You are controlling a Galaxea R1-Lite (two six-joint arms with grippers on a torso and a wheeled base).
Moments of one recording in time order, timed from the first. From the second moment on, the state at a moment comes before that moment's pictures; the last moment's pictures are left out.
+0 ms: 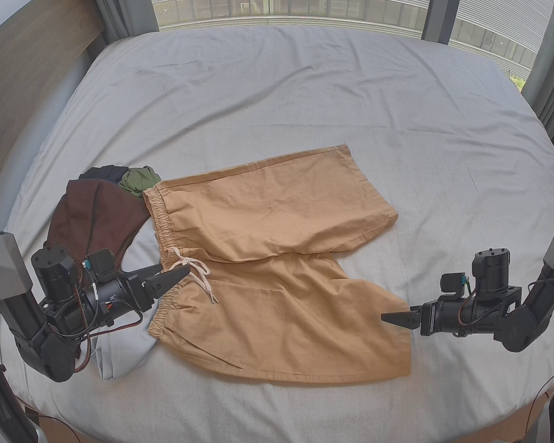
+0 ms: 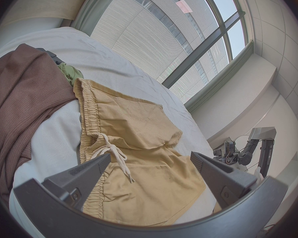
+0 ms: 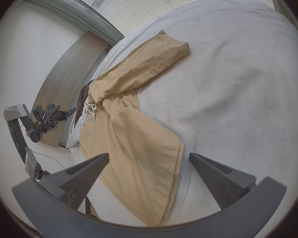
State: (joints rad) left arm -0.11 2.01 -0.31 -1.55 -0.58 -0.40; right arm 0.20 2.00 -0.43 -0.95 0.49 0.20
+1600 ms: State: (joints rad) left arm -0.11 2.04 -0.31 -1.55 -0.58 -0.36; right arm 0.24 2.12 -0.50 -1.12 0.64 0.42
